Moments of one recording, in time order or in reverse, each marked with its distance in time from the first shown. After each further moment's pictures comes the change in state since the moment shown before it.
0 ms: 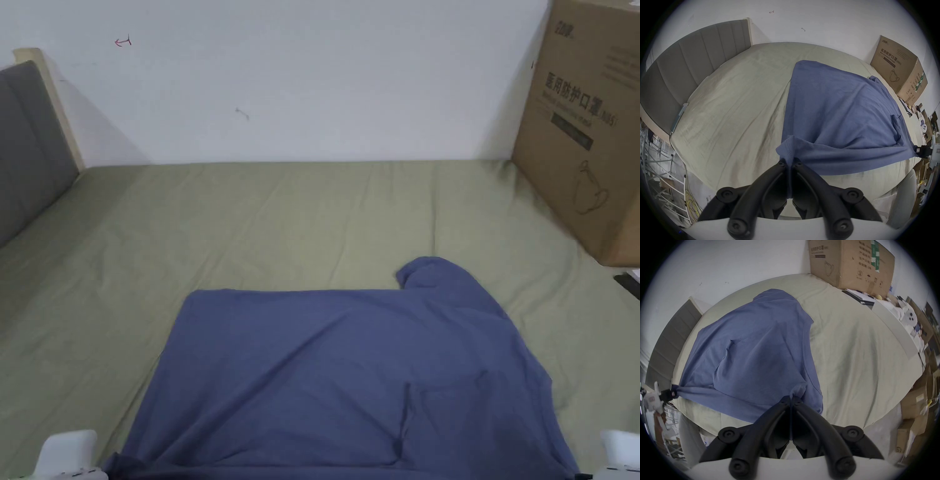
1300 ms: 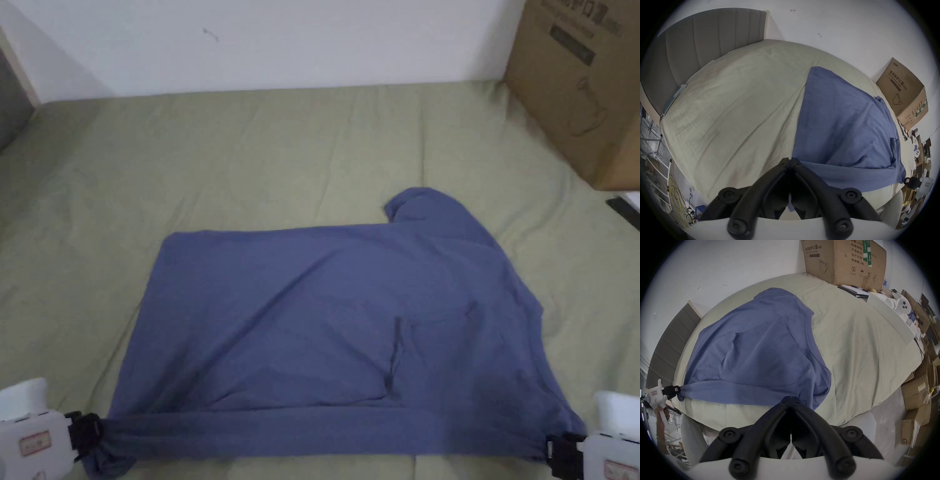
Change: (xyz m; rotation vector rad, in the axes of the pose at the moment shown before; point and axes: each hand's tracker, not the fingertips) left arm -0.033 0.019 -0.021 0.019 -0.076 0.178; right arm -0.019 -0.035 0.012 0.009 -0.015 -0.037
